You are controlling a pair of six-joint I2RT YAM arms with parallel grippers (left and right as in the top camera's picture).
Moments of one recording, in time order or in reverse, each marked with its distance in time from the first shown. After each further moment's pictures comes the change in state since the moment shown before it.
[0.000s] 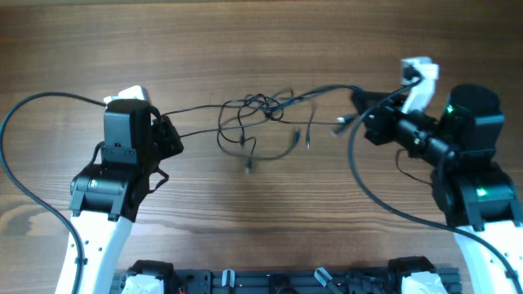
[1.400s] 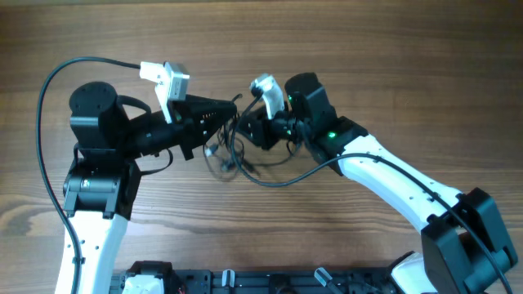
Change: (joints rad) left arm 0.068 0.001 -0.003 0.565 1.231 0.213; right arm 0.508 0.654 0.000 0.547 -0.064 -0.129
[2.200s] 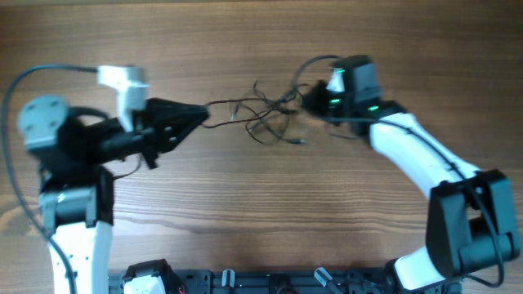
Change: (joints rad) left arm 0.222 -0.051 -0.013 0.174 0.301 -0.100; right arm -0.334 0.076 0.009 -0.216 0.182 0.529
